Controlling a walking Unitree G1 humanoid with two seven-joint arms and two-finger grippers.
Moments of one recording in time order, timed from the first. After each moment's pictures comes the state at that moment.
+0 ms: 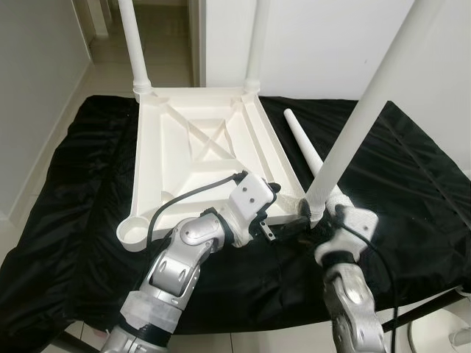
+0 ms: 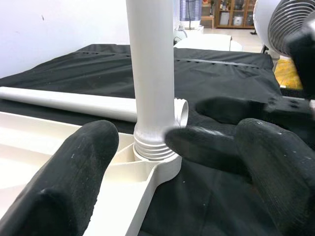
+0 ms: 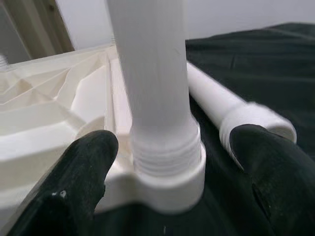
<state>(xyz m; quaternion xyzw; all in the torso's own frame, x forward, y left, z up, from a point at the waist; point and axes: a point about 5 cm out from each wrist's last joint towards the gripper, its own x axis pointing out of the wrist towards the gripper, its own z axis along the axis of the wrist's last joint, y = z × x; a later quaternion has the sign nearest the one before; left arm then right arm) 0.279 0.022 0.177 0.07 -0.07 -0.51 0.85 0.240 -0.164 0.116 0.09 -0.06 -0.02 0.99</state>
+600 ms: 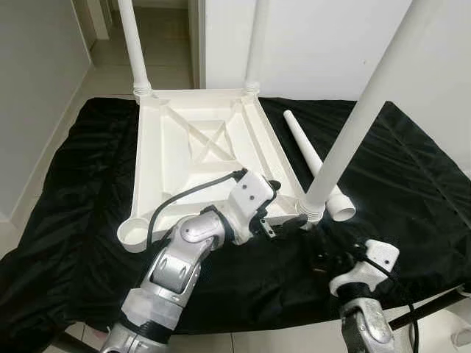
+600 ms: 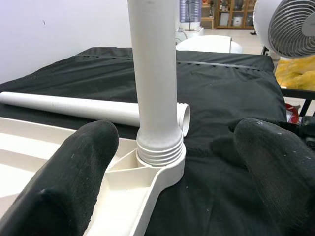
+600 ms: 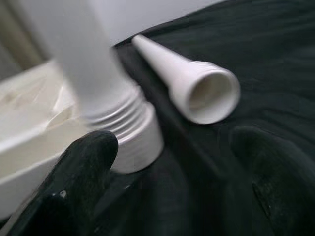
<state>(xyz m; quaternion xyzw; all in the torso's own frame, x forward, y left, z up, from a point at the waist) 0.281 0.020 0.180 0.07 -0.07 -0.51 0.85 0.216 -0.195 0.093 0.19 -0.05 -0.07 0.98</state>
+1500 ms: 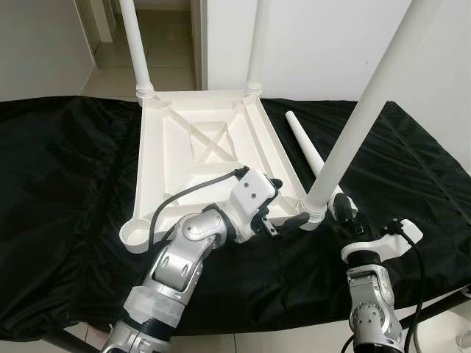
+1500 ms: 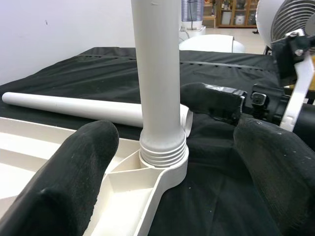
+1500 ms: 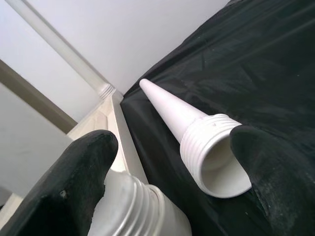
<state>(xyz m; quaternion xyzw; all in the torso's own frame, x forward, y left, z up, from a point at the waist) 0.283 0.018 0.181 0.07 -0.07 -0.51 0.85 0.271 -0.215 0.107 0.33 -0.11 -0.07 0.93</state>
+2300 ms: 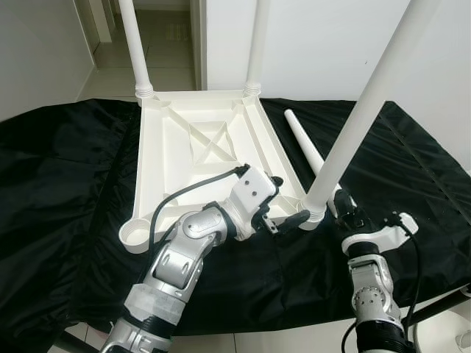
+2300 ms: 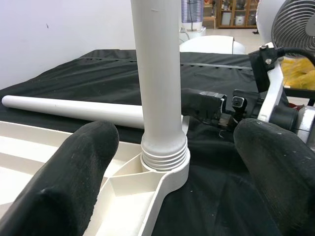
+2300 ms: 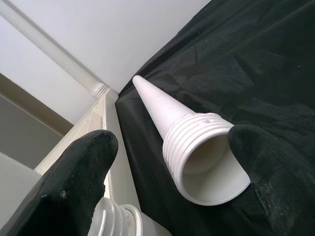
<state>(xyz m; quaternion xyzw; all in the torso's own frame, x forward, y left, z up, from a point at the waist) 0.284 0.018 0.184 0.07 -0.07 -0.51 0.85 0.291 -0.228 0.095 0.36 -0.09 -0.07 0.93</state>
